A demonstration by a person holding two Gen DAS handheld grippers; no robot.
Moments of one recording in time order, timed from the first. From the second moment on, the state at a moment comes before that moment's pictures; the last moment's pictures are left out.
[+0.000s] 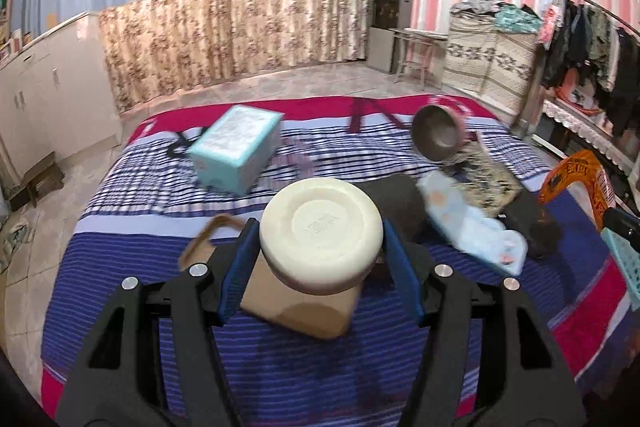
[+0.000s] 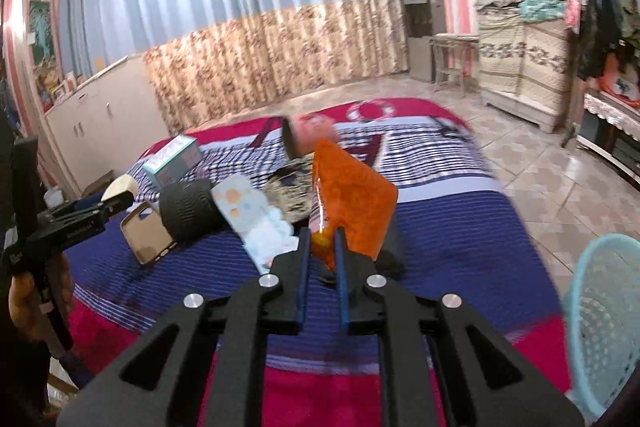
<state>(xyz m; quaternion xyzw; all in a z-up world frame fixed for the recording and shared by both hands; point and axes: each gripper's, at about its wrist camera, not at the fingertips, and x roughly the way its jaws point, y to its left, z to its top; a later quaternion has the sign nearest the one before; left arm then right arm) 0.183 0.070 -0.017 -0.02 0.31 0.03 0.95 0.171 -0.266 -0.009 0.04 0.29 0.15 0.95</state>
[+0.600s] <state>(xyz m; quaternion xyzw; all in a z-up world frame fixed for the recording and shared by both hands) 0.206 -0.081 0.021 0.01 0.27 -0.07 0.96 0.107 -0.437 0.004 0.06 0.26 -0.06 0.96</state>
